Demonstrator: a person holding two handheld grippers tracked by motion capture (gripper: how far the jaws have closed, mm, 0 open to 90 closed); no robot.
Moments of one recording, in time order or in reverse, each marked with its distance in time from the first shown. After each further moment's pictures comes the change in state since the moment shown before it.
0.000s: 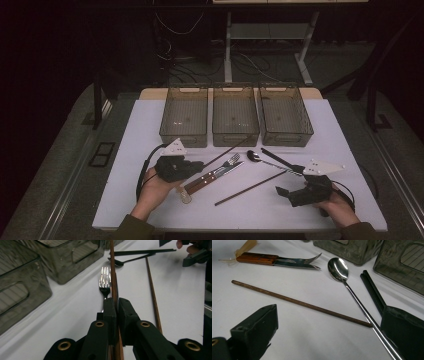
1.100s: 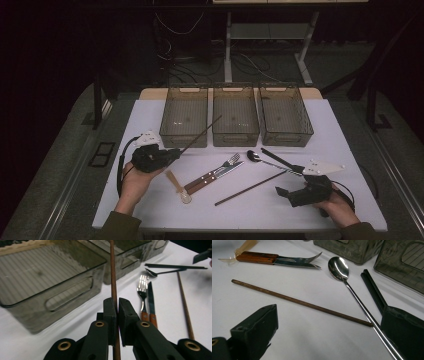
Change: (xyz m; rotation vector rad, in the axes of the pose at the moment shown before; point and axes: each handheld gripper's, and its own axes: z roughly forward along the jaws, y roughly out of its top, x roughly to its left) left arm 0.041 -0.012 -0.041 -0.082 0.157 -0.104; right arm 0.000 0.000 0.001 0.007 0.003 0.002
